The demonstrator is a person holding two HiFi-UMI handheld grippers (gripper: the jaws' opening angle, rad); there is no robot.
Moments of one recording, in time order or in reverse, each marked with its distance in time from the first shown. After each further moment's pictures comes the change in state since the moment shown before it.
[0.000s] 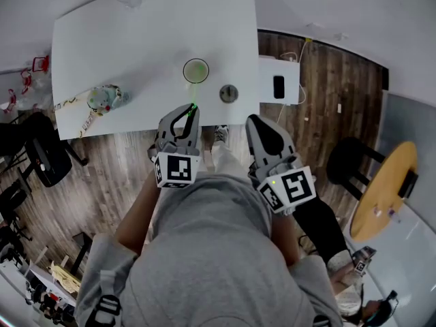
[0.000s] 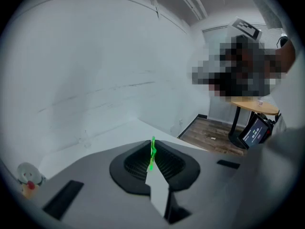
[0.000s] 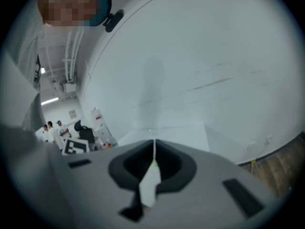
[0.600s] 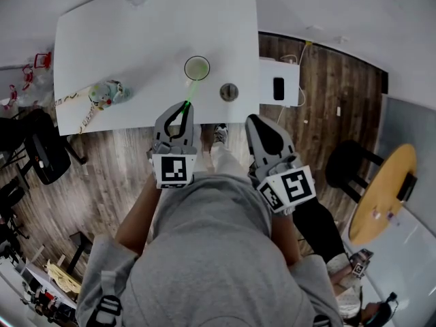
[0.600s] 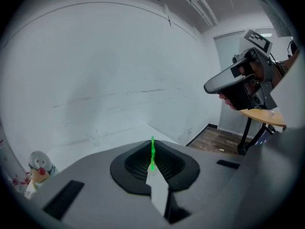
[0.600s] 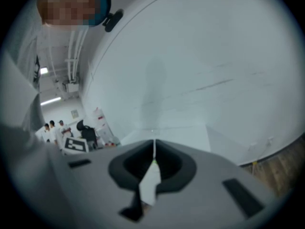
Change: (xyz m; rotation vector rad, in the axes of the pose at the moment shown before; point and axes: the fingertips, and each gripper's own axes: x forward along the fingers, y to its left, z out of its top) left arm -0.020 0.017 0.017 -0.089 -0.086 0.115; right arm -0.010 0.006 -0.001 -0.014 -0.009 0.021
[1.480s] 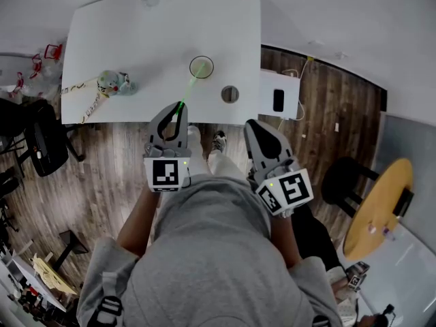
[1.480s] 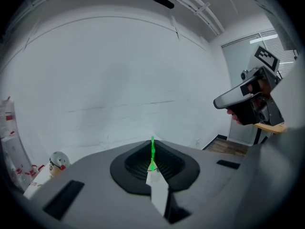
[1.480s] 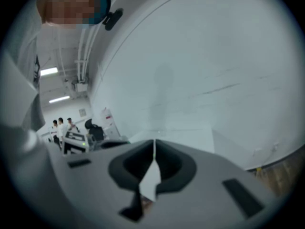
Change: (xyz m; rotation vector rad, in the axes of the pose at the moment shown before) left arm -0.045 0.009 0.026 -0.066 -0.115 0.115; right arm -0.026 0.020 -0.004 -0.052 -0.024 0.076
